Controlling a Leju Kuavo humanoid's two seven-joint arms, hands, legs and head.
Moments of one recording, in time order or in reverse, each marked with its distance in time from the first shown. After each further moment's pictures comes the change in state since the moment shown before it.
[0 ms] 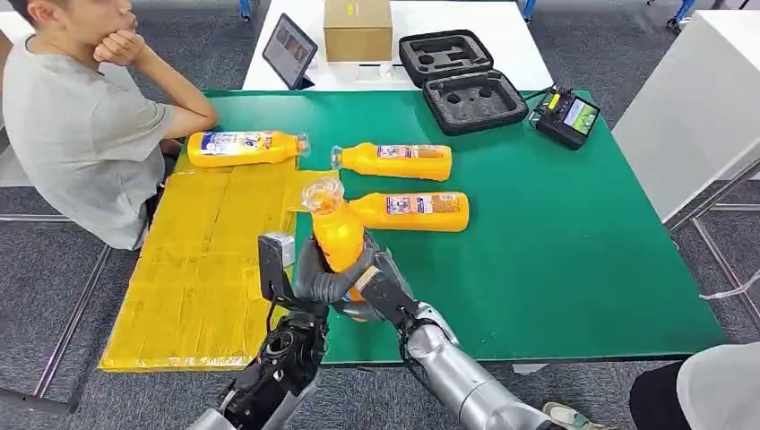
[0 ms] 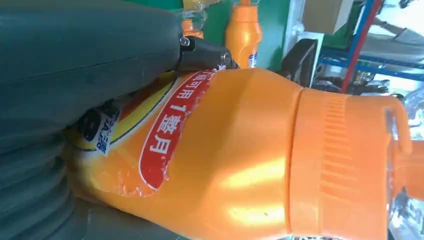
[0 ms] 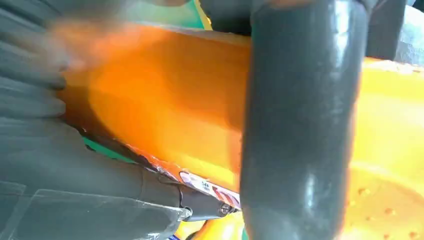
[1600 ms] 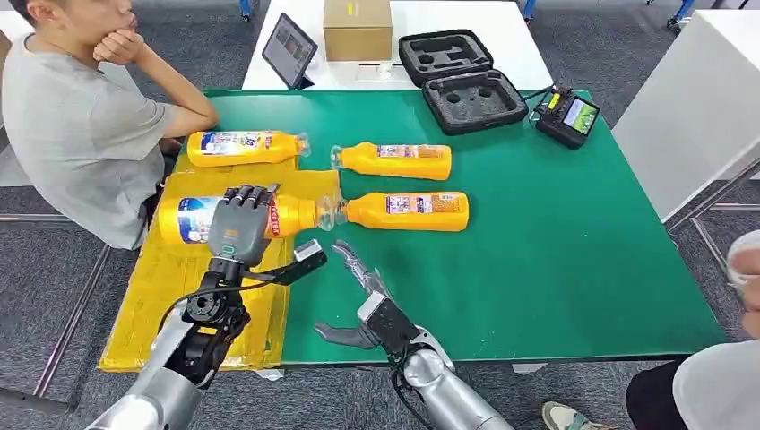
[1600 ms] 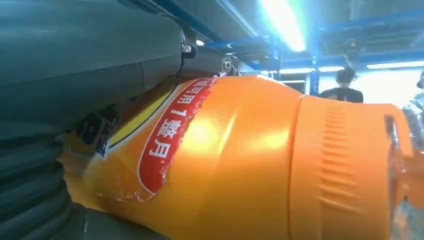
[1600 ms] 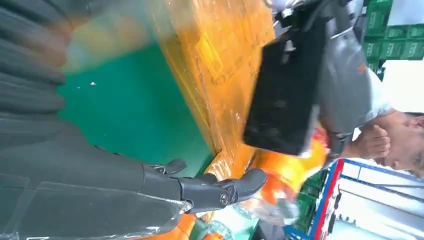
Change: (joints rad) left arm -0.137 0.145 0.395 0.152 -1.949 0.386 0.415; right arm 0.164 -0.026 0.006 -0.259 -0.086 0.085 -0.001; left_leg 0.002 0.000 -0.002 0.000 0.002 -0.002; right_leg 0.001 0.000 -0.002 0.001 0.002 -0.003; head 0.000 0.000
